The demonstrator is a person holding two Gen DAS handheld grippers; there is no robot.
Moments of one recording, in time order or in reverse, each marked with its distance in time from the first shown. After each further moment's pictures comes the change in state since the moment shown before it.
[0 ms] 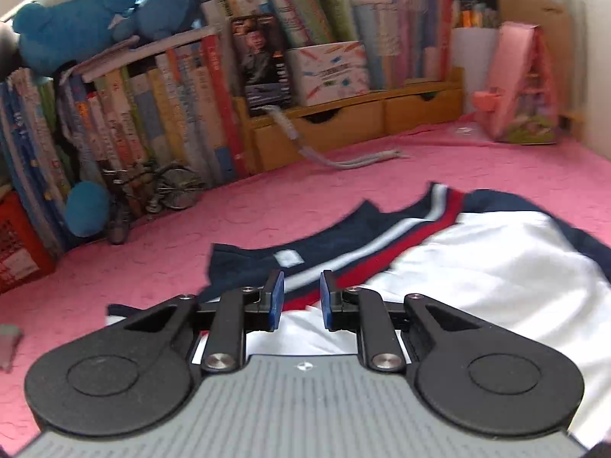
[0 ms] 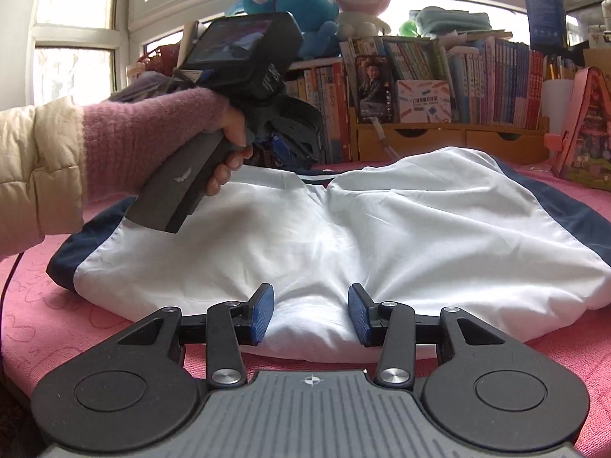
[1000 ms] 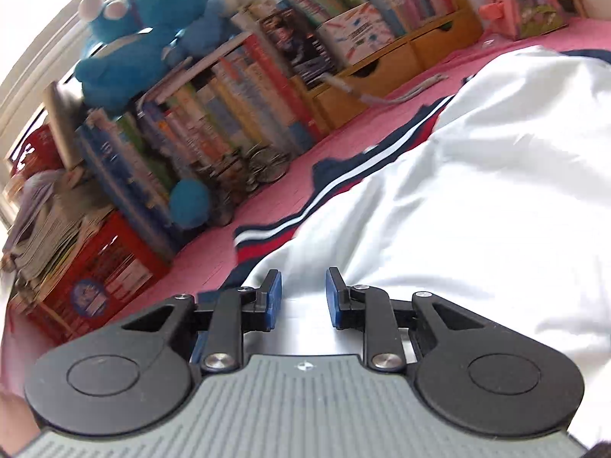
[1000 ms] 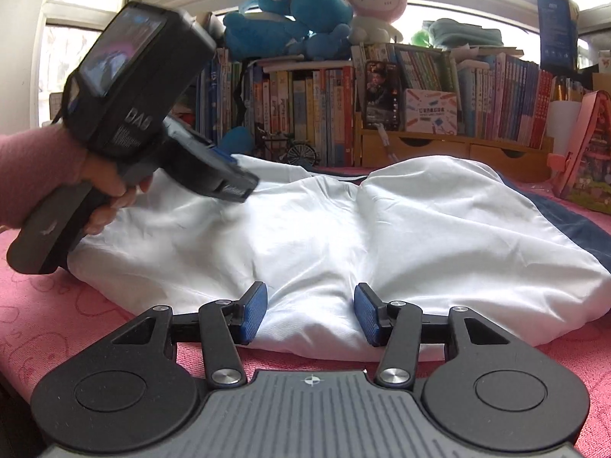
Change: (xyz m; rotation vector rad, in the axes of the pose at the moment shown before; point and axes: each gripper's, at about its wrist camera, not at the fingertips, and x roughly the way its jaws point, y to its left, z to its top) left arm -0.031 0.016 -0.085 0.274 -0.005 0.449; right arm 0.003 0.002 -0.004 -0.018 -0.019 0.007
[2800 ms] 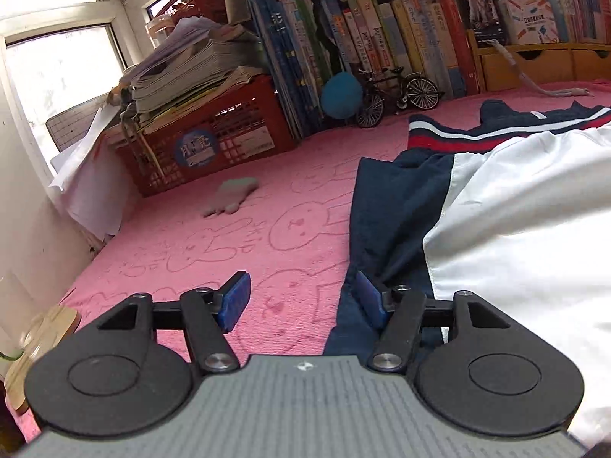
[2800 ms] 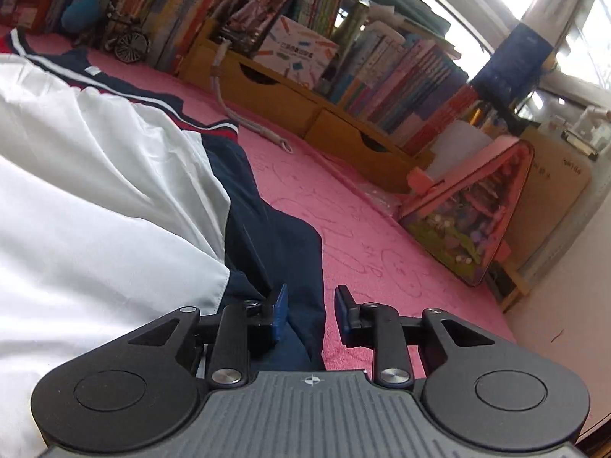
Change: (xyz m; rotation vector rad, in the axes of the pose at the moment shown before) left arm -0.033 0.074 -0.052 -0.423 0.207 0.203; right arm 0.071 -0.178 0.044 -0.286 0.214 -0.448
